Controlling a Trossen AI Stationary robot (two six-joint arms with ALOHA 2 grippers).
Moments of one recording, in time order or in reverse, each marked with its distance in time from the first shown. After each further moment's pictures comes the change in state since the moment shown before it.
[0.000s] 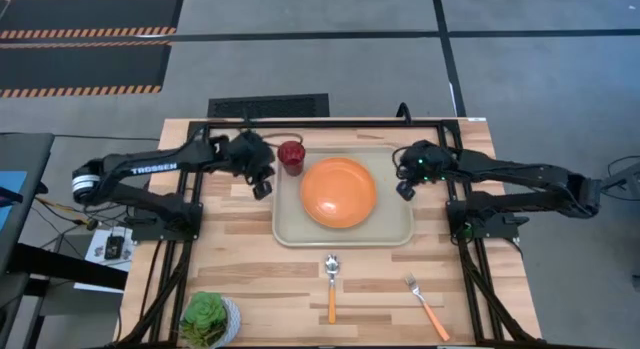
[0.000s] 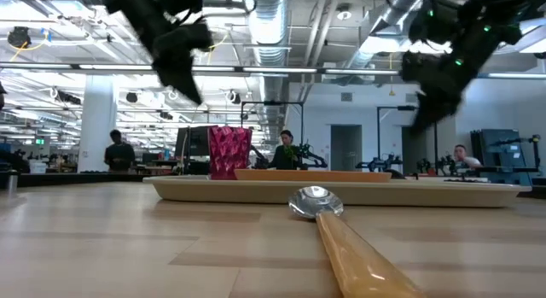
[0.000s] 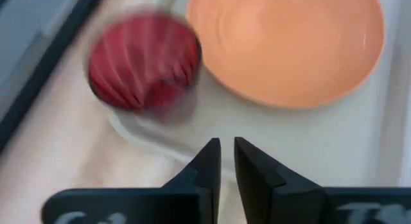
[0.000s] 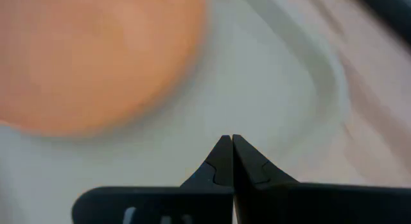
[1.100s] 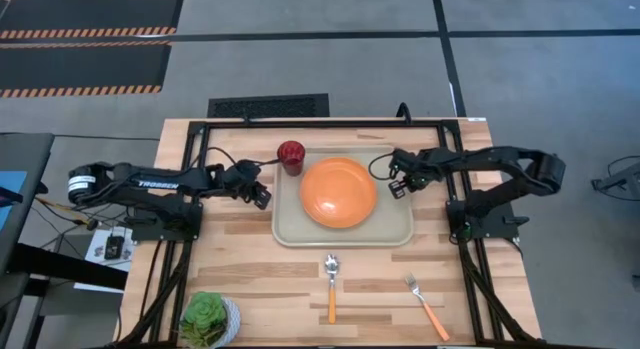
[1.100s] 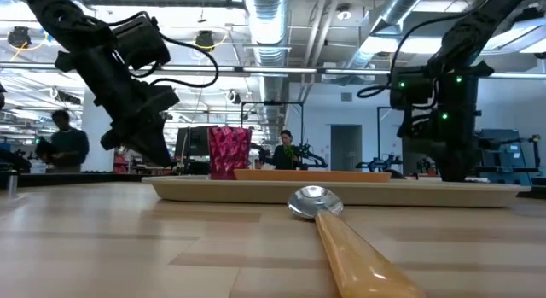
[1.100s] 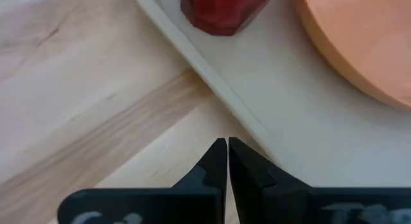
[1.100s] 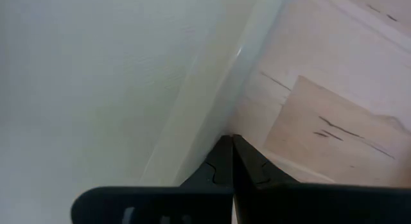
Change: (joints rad) left arm -0.055 -0.040 -0.478 0.455 -0.134 -0.582; right arm -0.072 0.424 -0.004 -0.058 0.061 0.446
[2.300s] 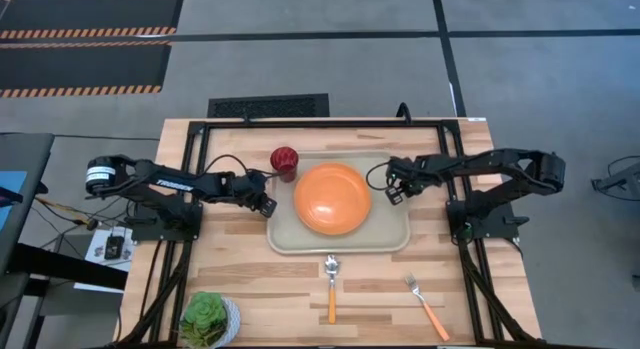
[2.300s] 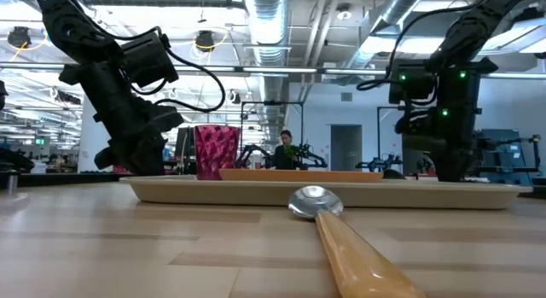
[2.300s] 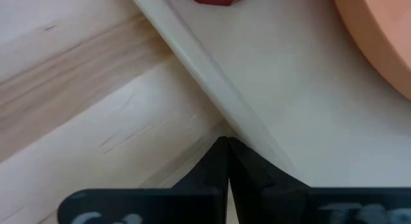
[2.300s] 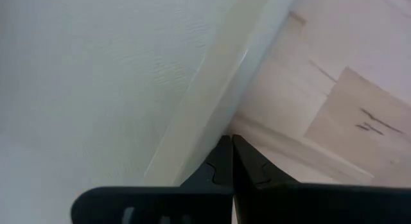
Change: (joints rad) left arm -0.090 0.185 0.003 0.074 0.025 -0.140; right arm 0.124 -0.010 -0.002 0.031 -0.015 0.056
